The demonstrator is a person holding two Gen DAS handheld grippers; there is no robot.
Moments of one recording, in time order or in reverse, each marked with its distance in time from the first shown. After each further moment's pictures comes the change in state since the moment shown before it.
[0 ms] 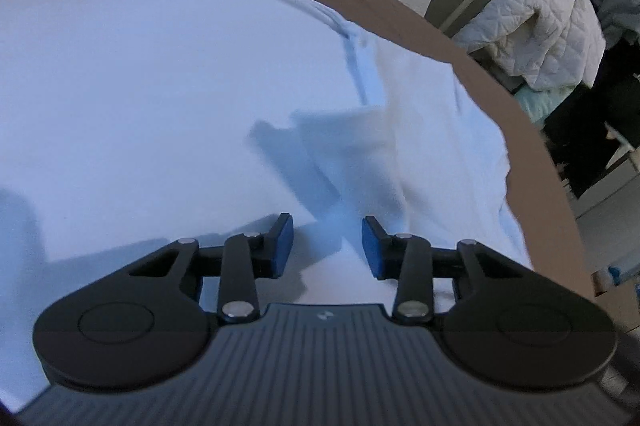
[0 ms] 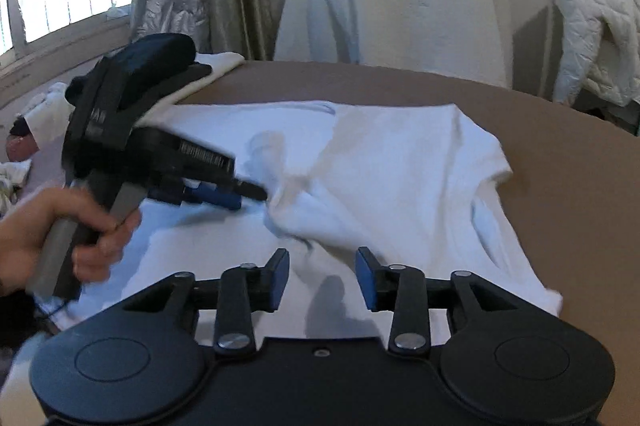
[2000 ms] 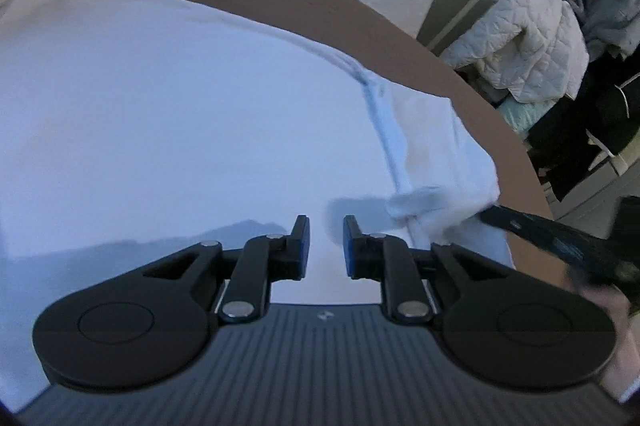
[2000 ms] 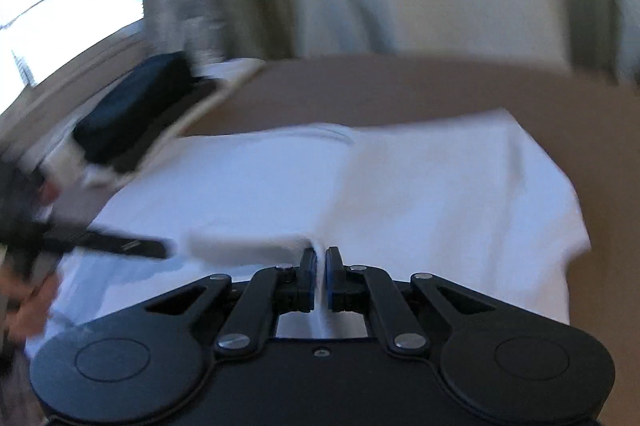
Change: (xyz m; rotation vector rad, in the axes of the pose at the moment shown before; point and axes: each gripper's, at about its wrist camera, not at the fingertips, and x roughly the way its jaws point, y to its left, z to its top) left arm -0.037 0.050 0.043 0.015 0.008 -0.082; right arm 0.103 -0.093 0.066 0.182 0.103 0.172
